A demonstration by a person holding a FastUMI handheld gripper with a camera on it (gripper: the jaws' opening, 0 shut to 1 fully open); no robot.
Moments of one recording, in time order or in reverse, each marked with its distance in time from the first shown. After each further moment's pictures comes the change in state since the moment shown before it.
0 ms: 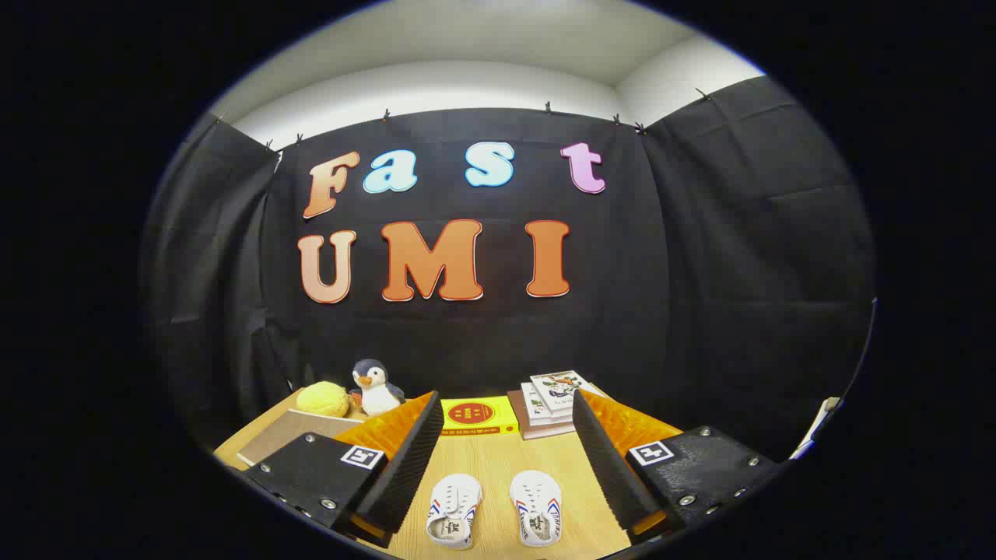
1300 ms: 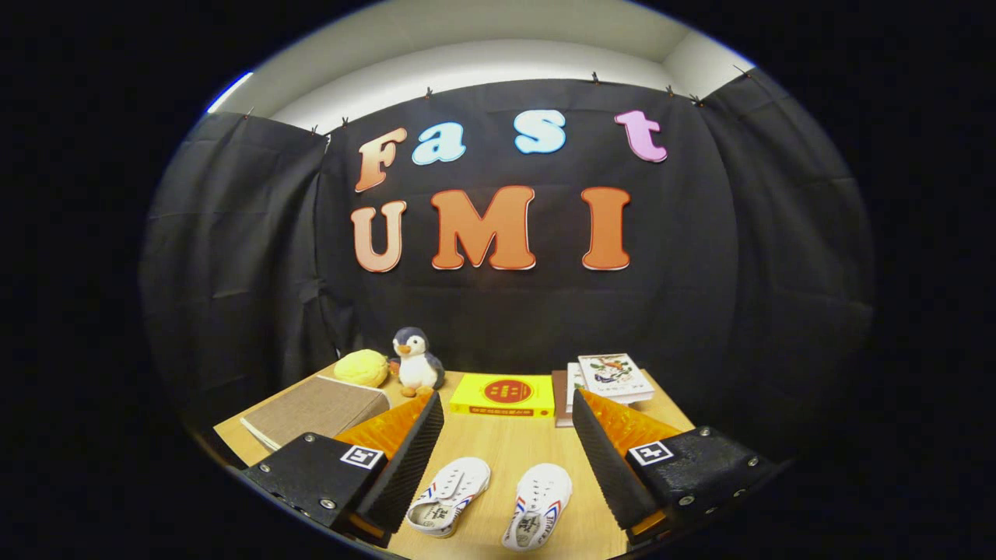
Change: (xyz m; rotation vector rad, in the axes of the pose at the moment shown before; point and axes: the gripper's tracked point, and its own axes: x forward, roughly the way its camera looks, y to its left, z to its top) arm 0.045 0.012 -0.057 0.021 0.157 0.327
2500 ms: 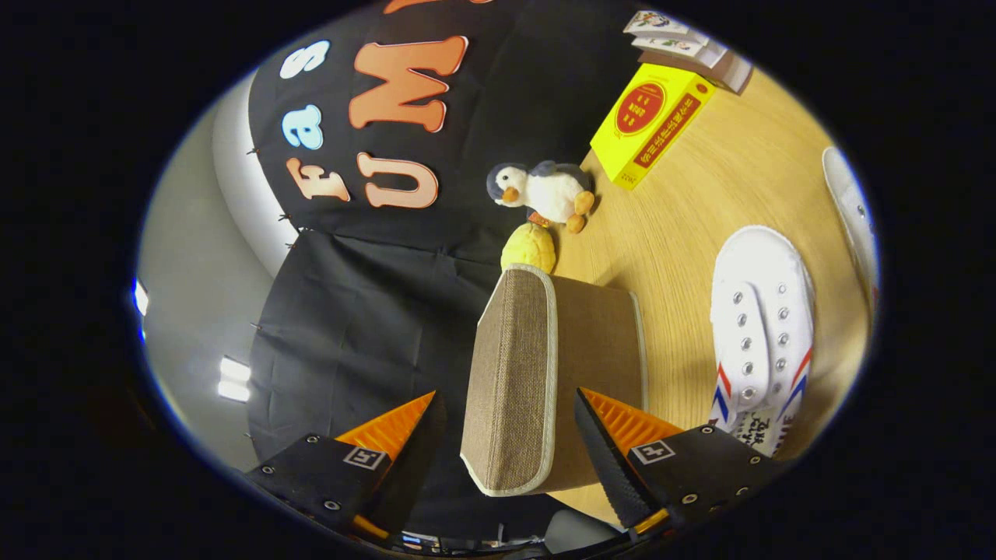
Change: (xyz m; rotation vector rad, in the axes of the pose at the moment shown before) arm 0.091 0.191 -0.164 1.071 0.668 0.685
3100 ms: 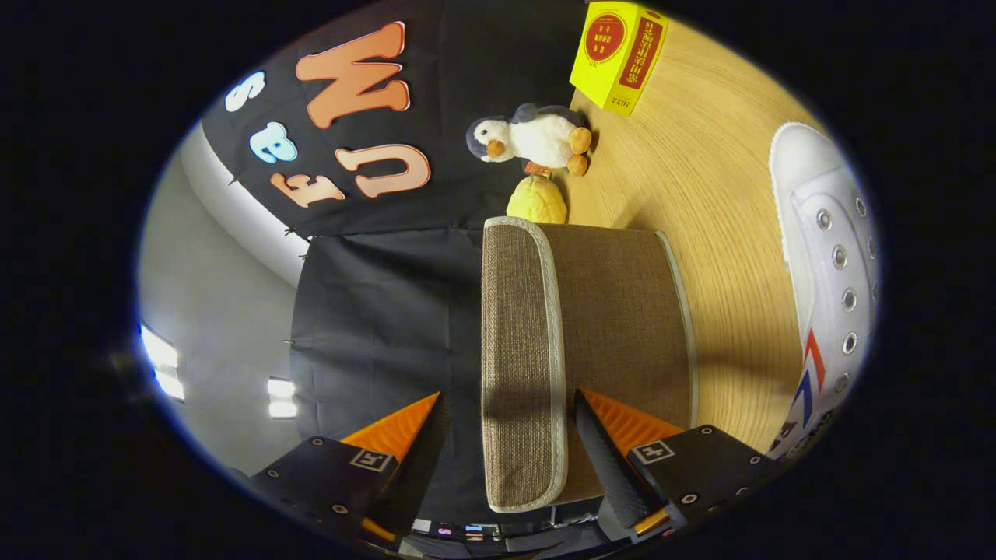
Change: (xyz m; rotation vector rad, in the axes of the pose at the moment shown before) arm 0.041 -0.001 -0.020 0.161 0.138 0.131
